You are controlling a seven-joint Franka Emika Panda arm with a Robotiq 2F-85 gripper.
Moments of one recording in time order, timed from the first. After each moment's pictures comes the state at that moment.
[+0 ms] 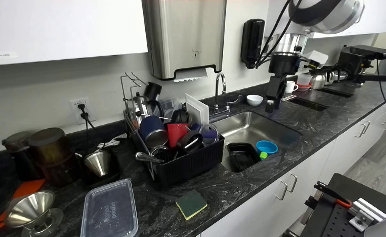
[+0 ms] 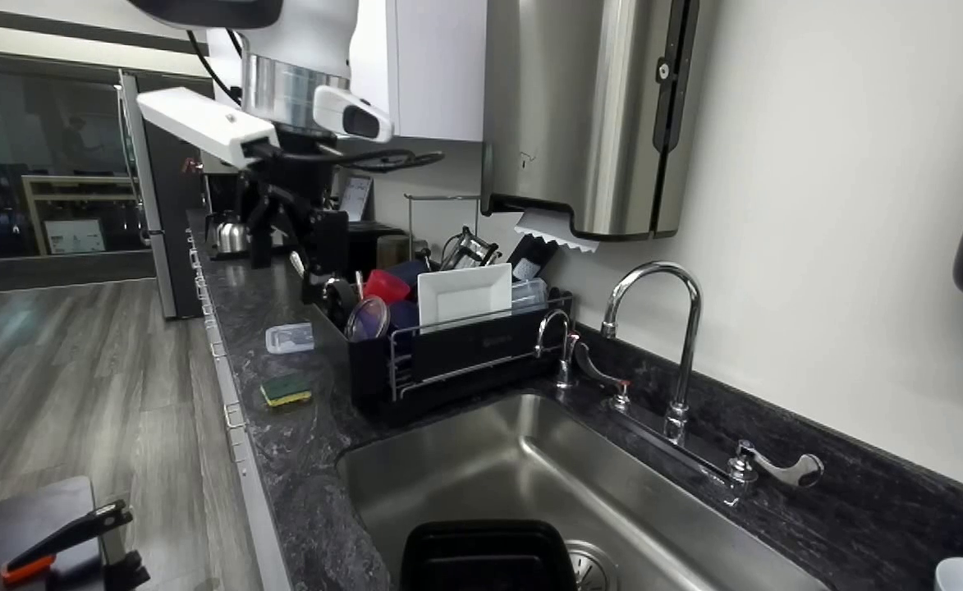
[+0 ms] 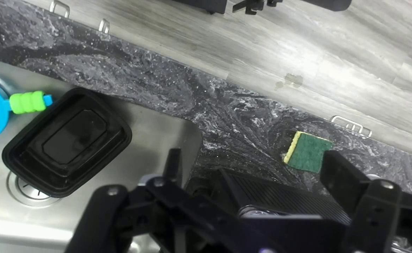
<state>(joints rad) 0.08 -0.43 -0.19 -2.53 0.16 2.02 -0.42</state>
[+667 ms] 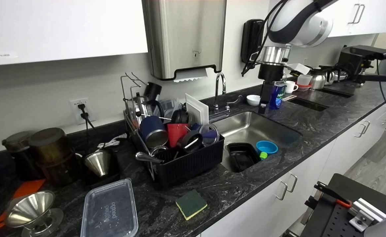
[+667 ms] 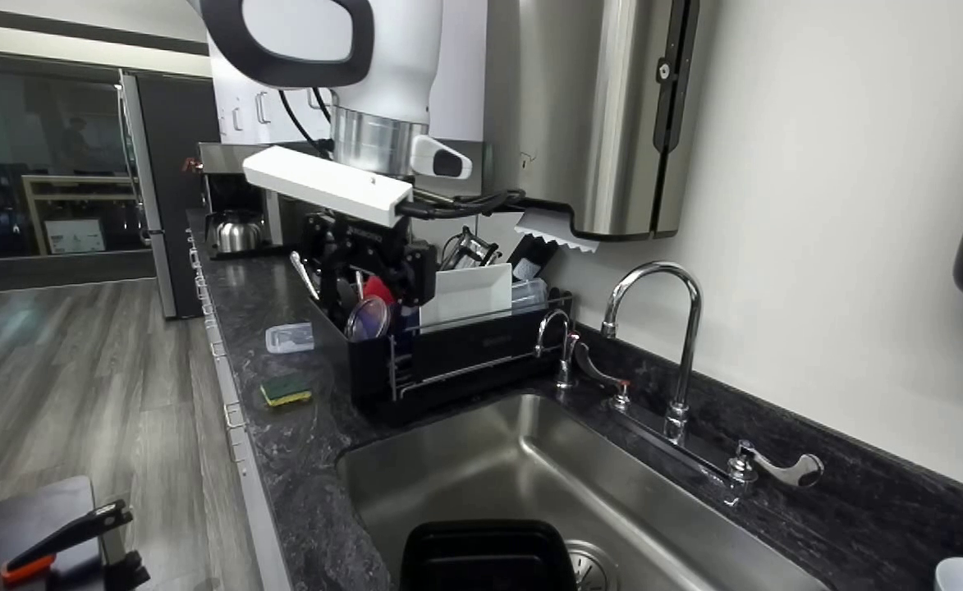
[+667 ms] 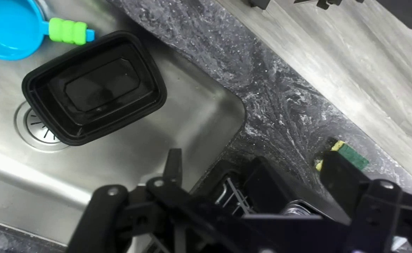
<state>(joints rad) 0.05 -0.19 -0.25 -2.41 0.16 2.15 -0.79</state>
